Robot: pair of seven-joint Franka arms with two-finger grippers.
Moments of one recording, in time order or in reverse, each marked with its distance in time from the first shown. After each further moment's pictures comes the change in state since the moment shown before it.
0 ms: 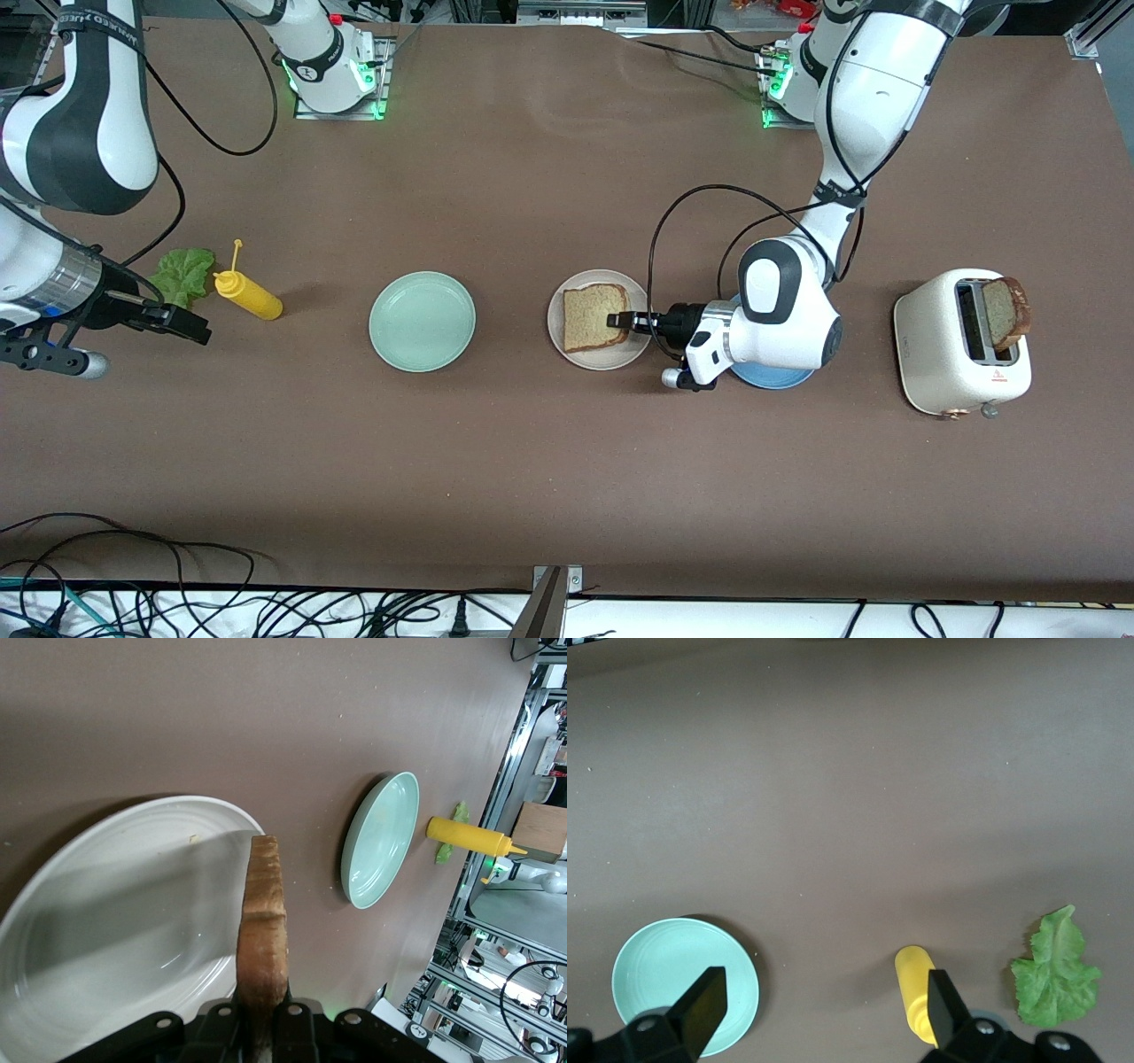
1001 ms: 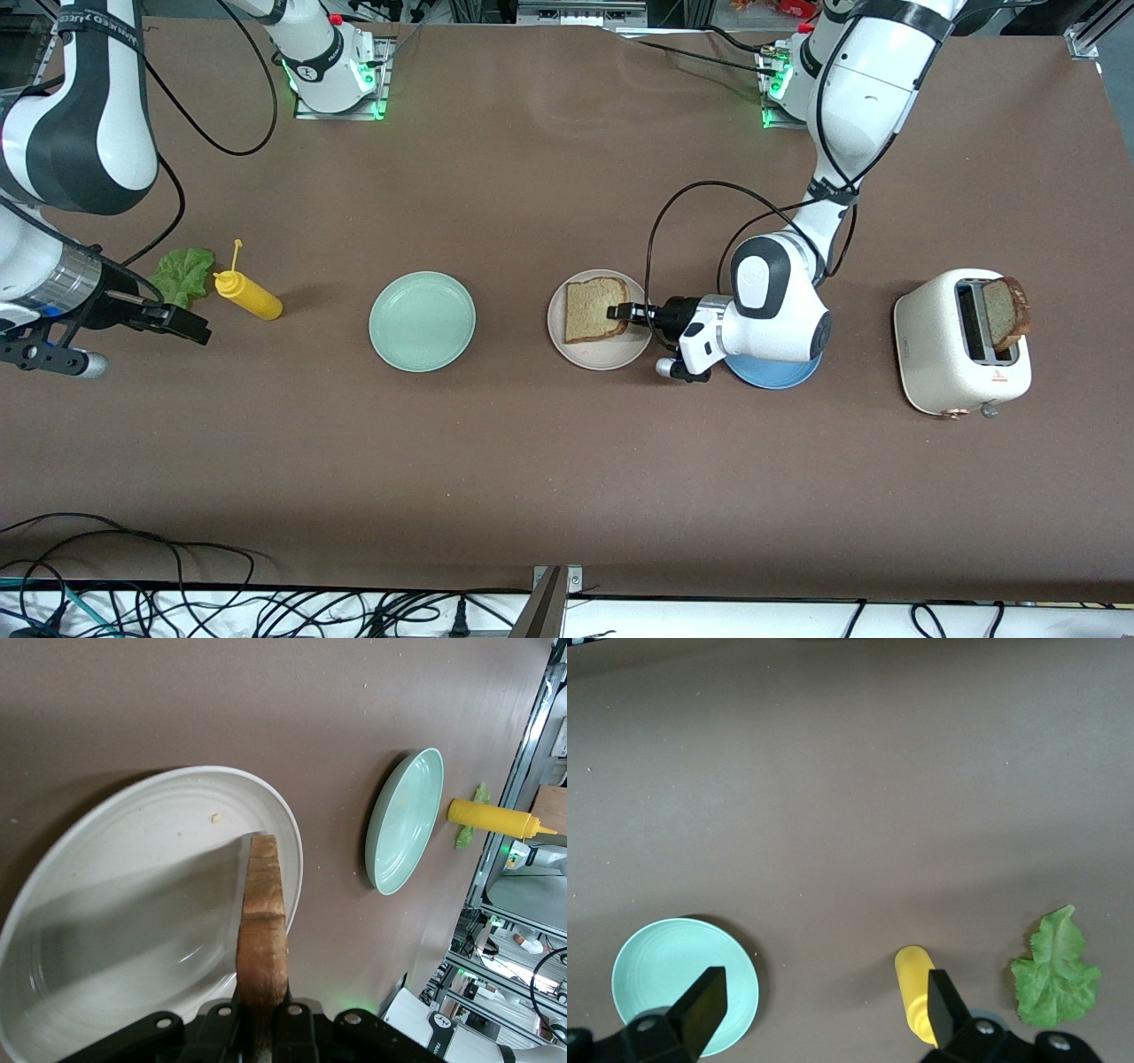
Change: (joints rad) left arm -0.017 0.001 0.000 -0.045 0.000 0.020 0.055; right arm 0.000 0.000 0.000 0.000 0.000 0.000 0.000
